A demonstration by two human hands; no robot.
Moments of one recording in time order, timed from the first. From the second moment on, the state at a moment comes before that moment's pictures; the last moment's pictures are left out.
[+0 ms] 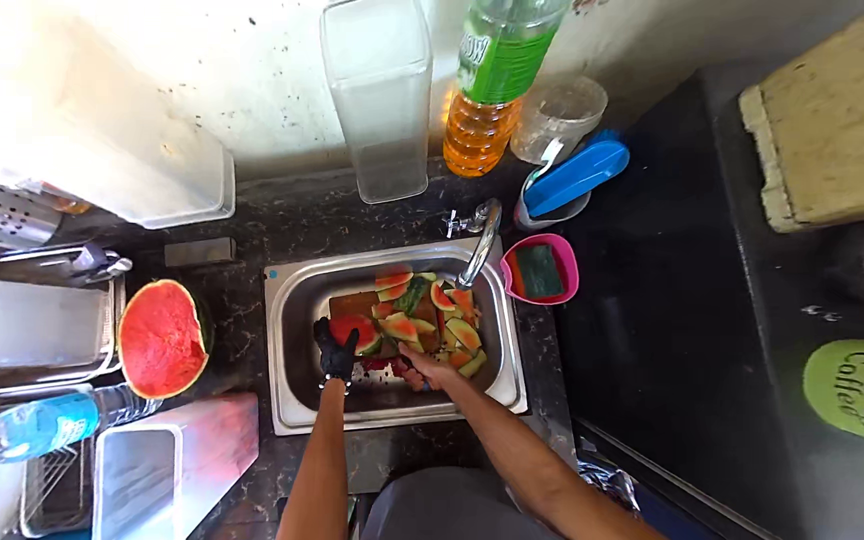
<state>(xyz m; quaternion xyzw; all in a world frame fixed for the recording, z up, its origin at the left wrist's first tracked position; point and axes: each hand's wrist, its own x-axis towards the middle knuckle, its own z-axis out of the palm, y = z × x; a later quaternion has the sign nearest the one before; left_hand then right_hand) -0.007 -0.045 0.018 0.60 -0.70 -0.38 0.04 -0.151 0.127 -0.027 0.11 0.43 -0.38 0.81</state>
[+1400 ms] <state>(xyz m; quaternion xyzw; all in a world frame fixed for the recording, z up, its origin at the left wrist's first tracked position) -0.003 -0.029 0.056 0.45 -0.85 -0.15 -0.23 -0.180 0.177 0.085 -0.10 0.79 -0.19 0.58</state>
